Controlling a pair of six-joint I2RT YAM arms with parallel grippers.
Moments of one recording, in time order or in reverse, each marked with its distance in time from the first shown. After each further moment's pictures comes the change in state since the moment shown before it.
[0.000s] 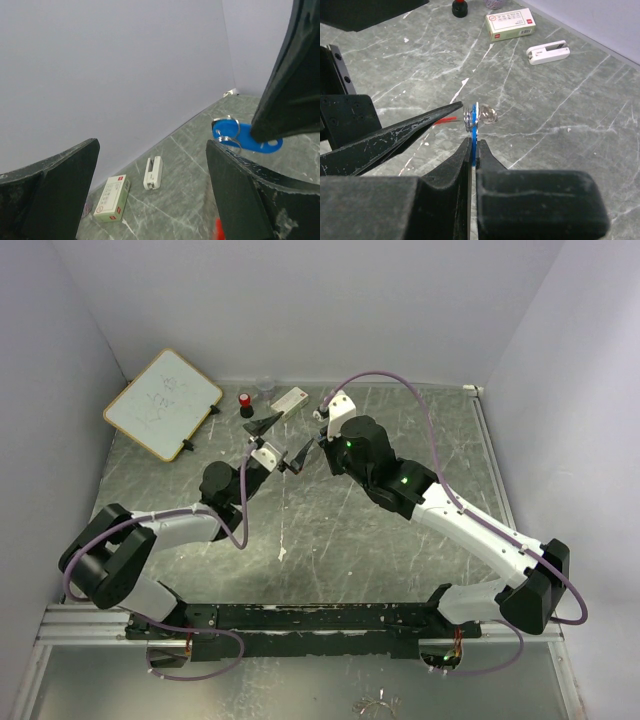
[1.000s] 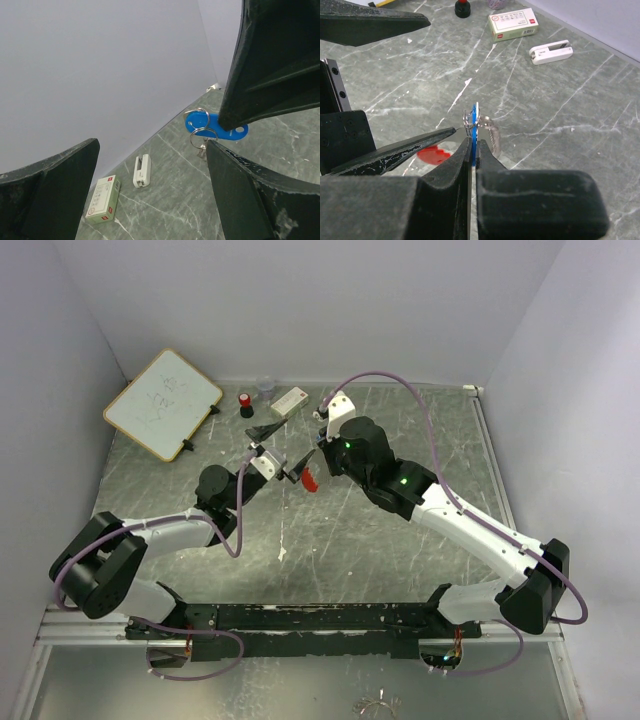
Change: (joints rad) left arm -0.004 -0.072 -0.058 -0.052 0.083 0.014; right arm 0.009 0.000 0.000 0.001 0.003 0.016
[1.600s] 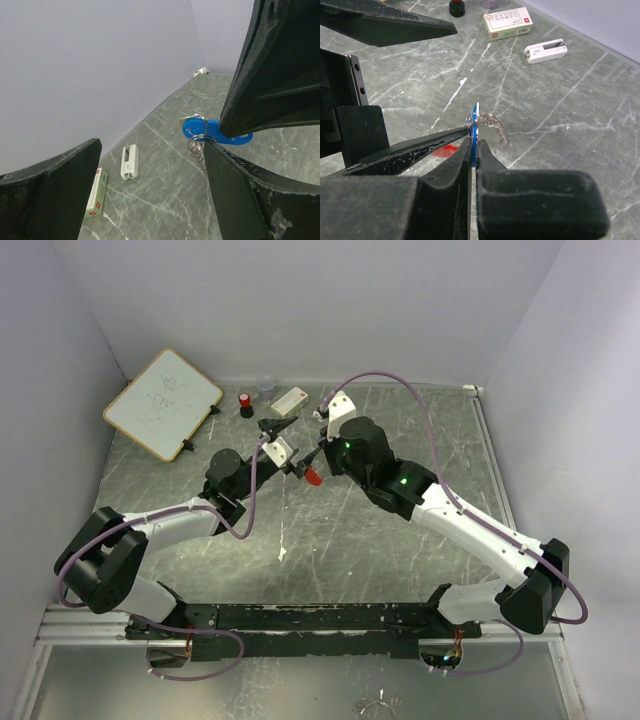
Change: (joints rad) left arm 0.000 0.034 0.117 -0.186 0.031 -0.027; right arm 0.002 0.000 0.000 0.000 0.015 -0.002
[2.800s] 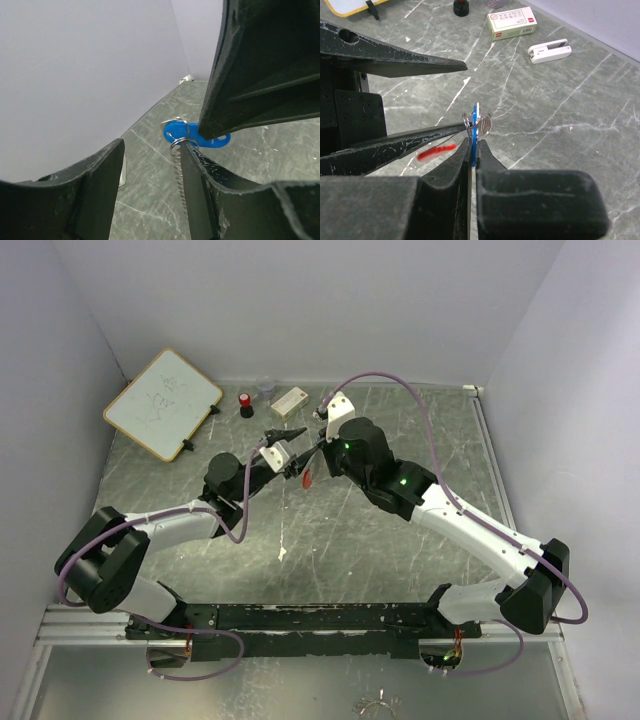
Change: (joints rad) left arm 0.000 0.001 -0.021 0.037 0.062 -0.034; right arm 0.005 0.000 0.000 -0.005 -0.008 0.000
